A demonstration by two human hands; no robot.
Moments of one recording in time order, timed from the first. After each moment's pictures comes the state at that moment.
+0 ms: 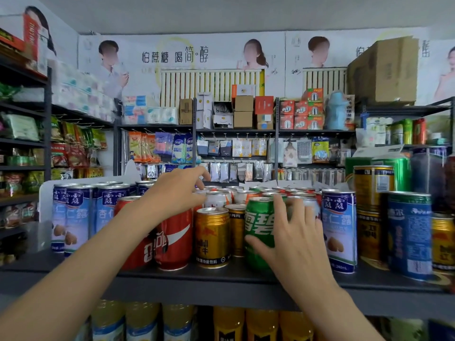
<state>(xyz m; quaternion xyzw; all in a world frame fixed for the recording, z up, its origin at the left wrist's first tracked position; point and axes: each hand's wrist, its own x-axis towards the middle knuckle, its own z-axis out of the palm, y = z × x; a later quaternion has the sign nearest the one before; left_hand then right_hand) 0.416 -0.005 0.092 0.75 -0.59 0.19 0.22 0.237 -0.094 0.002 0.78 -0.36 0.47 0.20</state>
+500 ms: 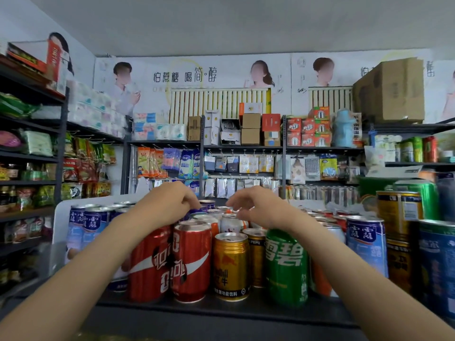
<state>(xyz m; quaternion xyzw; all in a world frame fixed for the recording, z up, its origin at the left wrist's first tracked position) 0.458 0.012 0.111 0.78 -0.56 0.19 0.22 0.307 -0.118 0.108 0.94 -0.16 0.27 -0.10</state>
